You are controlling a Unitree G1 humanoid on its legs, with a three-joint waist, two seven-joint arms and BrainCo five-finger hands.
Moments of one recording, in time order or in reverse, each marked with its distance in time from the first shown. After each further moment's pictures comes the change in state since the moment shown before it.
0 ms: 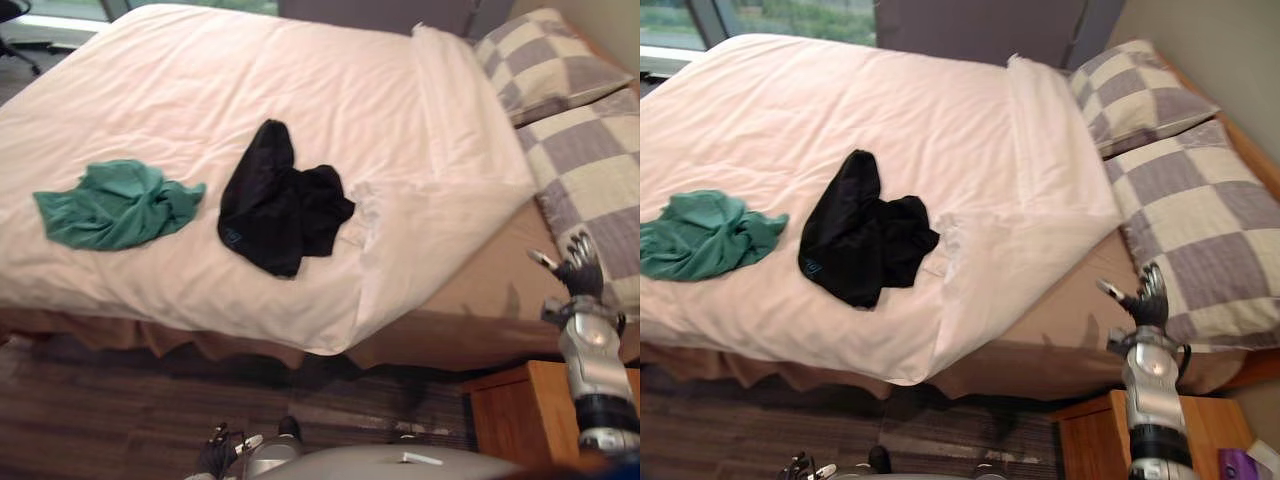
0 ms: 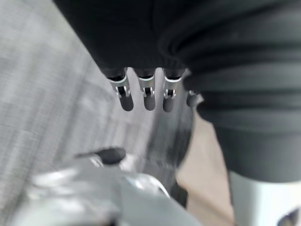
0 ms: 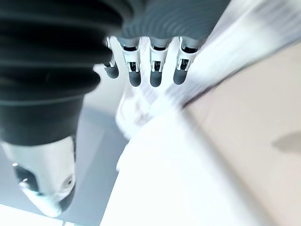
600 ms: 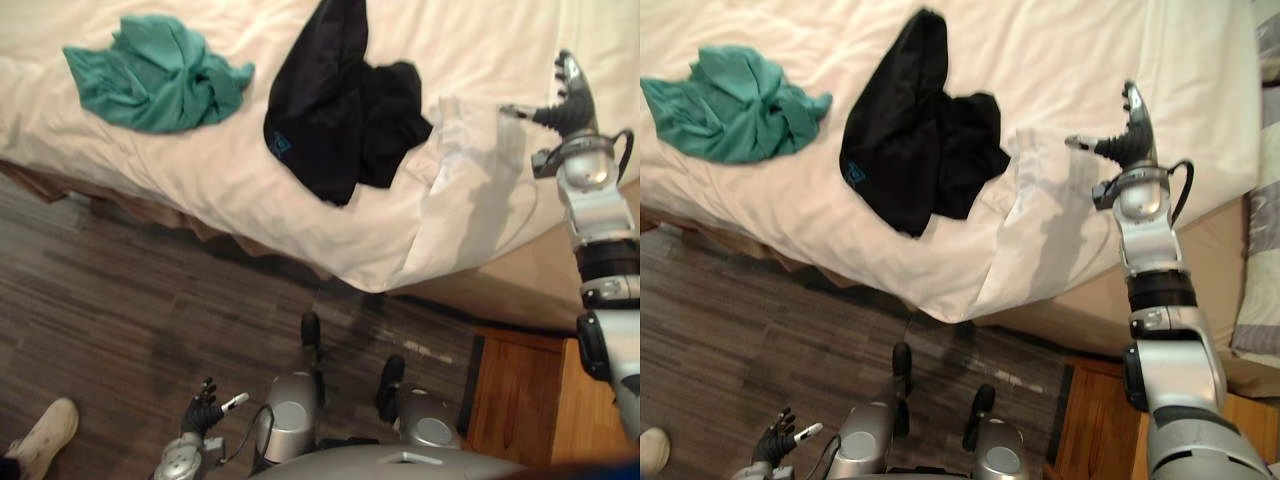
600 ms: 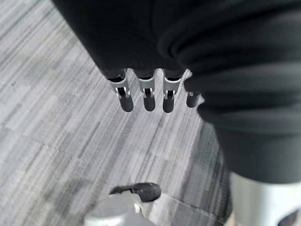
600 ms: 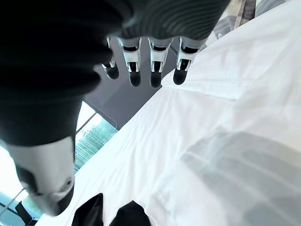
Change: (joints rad) left arm -0.108 0.042 0.064 -0.103 -0.003 -0.049 -0.003; right arm -0.722 -0.196 0.316 0.212 -0.200 0.096 0.008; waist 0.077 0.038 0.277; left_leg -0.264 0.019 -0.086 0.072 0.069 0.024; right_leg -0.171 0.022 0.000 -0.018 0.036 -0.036
